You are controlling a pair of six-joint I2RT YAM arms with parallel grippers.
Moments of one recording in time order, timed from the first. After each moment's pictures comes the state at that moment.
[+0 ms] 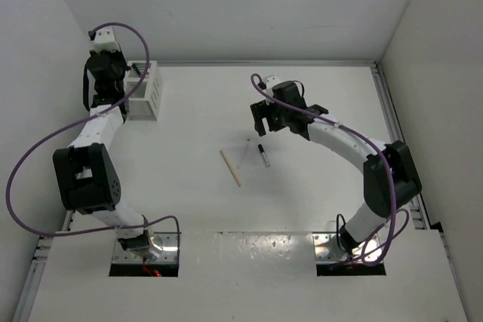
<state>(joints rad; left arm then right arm) 0.18 1.58 1.21 0.49 -0.10 0.06 0.53 1.63 1.15 -0.26 0.00 0.06</state>
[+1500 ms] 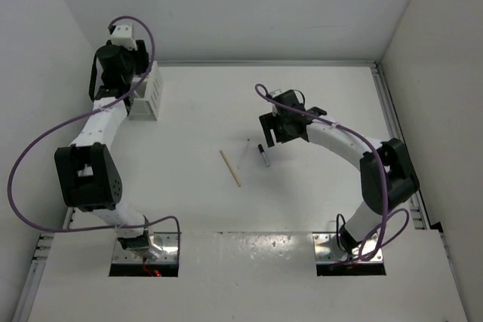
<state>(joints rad) 0.15 1.65 1.30 0.27 0.10 0.03 0.52 1.68 1.15 -0.44 0.08 0.13</state>
